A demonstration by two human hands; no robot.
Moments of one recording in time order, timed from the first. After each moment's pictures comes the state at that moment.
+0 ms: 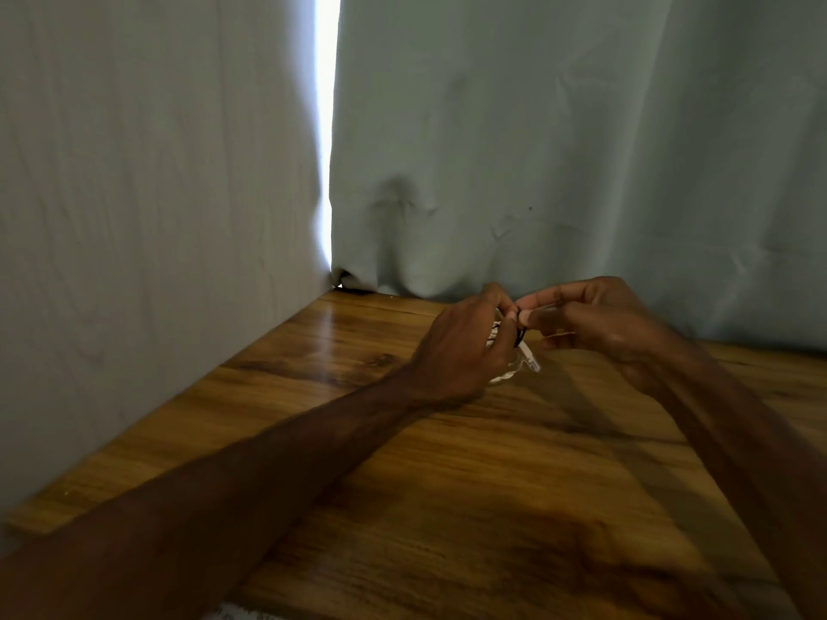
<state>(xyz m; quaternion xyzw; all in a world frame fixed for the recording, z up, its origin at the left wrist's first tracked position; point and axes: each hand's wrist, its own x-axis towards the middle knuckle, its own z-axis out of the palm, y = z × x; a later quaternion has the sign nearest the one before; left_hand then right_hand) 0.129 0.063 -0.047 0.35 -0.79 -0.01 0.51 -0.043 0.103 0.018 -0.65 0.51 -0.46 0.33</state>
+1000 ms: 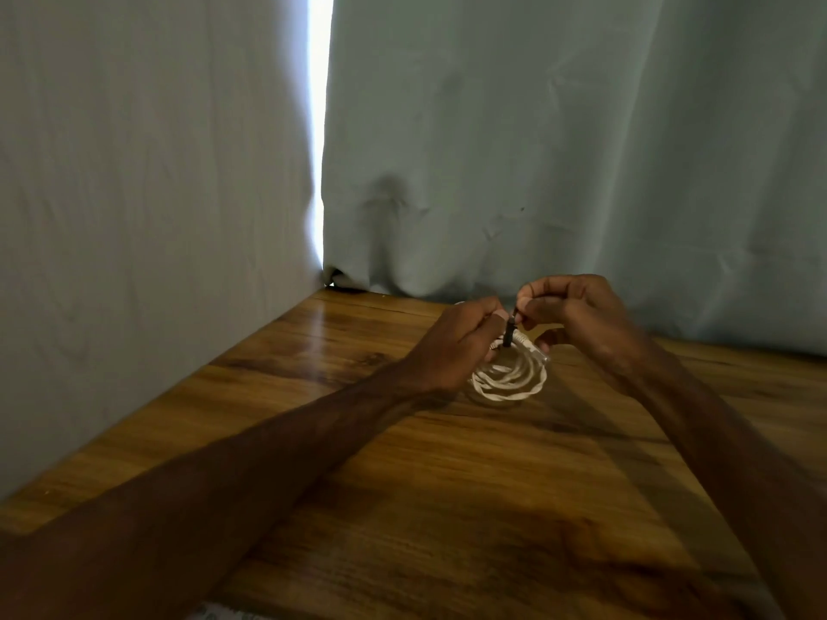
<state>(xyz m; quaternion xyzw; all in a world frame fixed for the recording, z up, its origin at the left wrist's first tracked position) 0.129 0.064 -0.047 0.32 -0.77 -0.28 0.48 -0.046 0.095 0.010 -0.70 0.43 -0.49 0.30</state>
